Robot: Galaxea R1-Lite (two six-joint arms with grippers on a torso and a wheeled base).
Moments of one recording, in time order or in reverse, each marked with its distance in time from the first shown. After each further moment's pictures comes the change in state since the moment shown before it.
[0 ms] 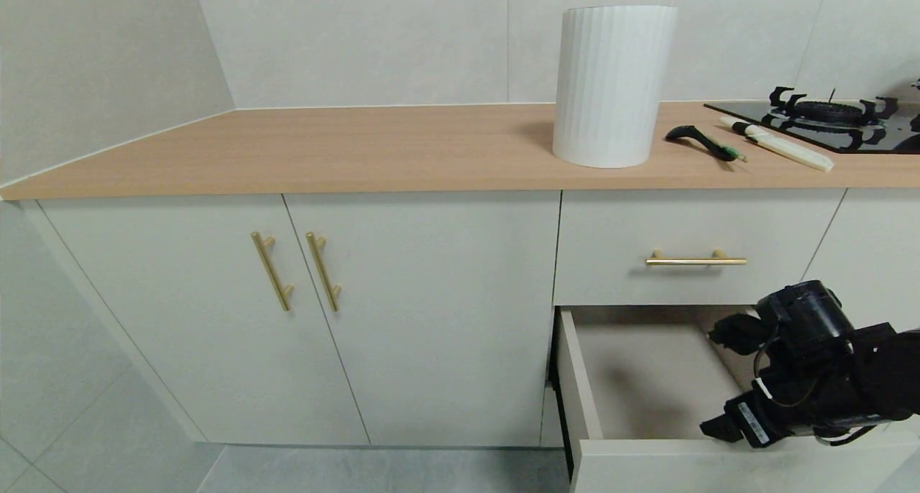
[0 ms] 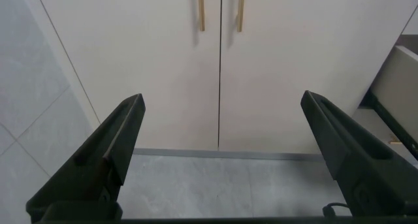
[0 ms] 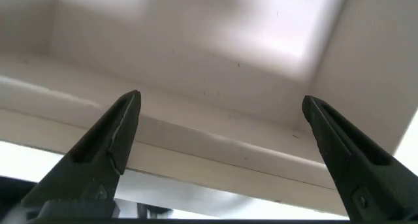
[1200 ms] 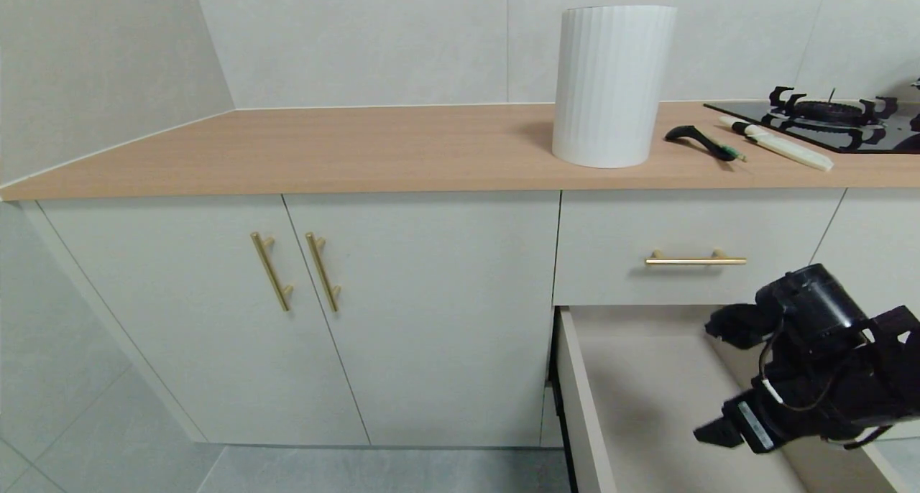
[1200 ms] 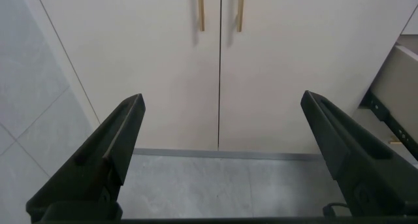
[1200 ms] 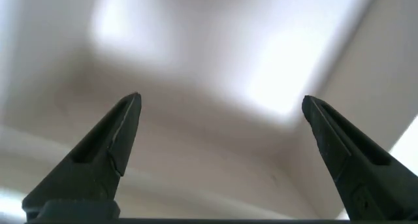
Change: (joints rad) left arm 0.000 0.000 0.000 0.000 0.000 0.000; right arm 0.111 -0.117 -0.085 0.165 0.020 0.125
